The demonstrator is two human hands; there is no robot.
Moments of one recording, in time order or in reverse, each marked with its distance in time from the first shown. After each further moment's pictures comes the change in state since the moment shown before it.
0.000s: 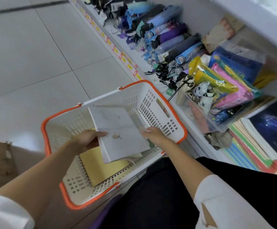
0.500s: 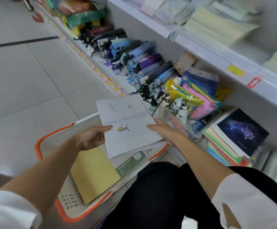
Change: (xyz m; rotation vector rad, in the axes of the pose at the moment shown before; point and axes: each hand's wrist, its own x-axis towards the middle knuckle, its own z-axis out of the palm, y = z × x) left_hand -0.044 0.074 0.057 -0.125 -0.326 0.064; right_hand -0.085 -0.044 -0.088 0.283 0.080 -0.234
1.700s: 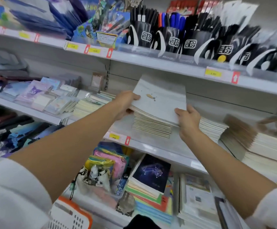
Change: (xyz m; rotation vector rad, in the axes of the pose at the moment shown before) left_hand -0.072 0.158 0.525 0.538 -0.371 0.627; right_hand -0.292 -0.146 -0.288 0.568 1.260 -0.698
